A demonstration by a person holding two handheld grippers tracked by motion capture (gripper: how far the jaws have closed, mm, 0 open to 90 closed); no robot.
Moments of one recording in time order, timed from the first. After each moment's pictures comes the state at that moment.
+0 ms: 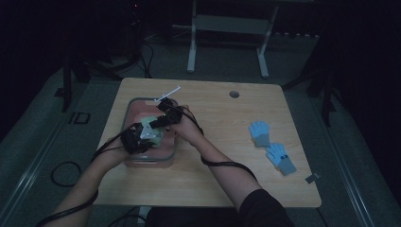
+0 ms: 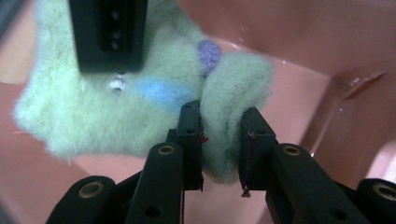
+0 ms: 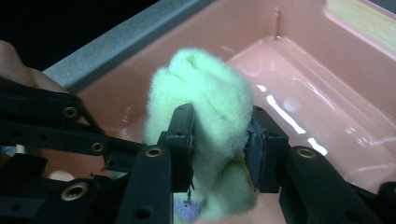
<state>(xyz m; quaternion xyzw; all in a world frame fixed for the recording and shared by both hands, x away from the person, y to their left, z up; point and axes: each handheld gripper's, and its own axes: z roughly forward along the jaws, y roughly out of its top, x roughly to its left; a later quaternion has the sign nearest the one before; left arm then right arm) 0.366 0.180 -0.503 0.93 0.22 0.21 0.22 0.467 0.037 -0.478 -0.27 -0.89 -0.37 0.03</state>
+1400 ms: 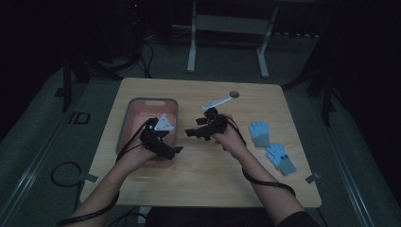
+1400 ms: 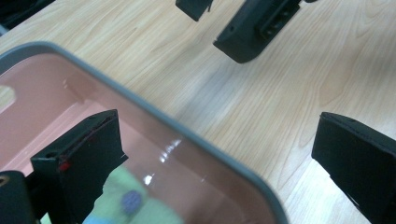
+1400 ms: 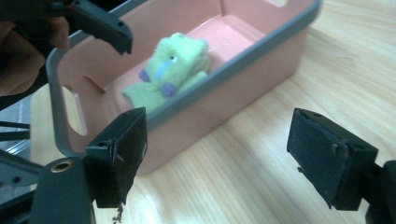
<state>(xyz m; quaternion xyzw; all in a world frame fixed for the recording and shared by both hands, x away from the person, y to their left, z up) 0.350 0.121 -0.470 0.87 0.28 0.17 0.38 0.438 -0.103 -0.472 -0.28 -0.86 -0.43 0.00</state>
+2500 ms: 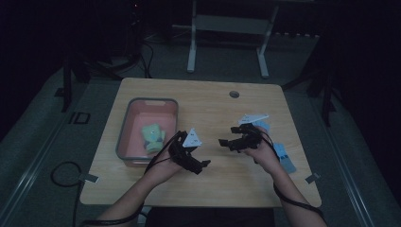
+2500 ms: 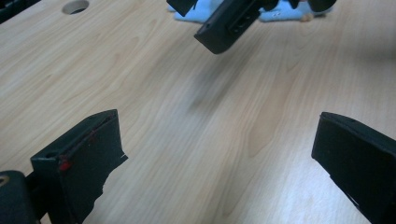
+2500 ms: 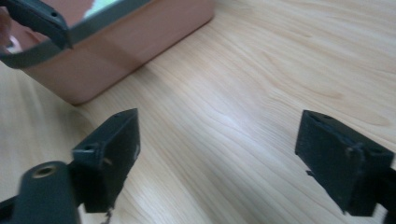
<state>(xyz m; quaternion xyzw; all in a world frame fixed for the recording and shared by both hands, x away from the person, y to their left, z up) 0.328 0.044 -0.490 0.87 0.22 0.14 0.42 0.407 -0.212 -0.493 -0.32 -0.84 -0.42 -0.08</state>
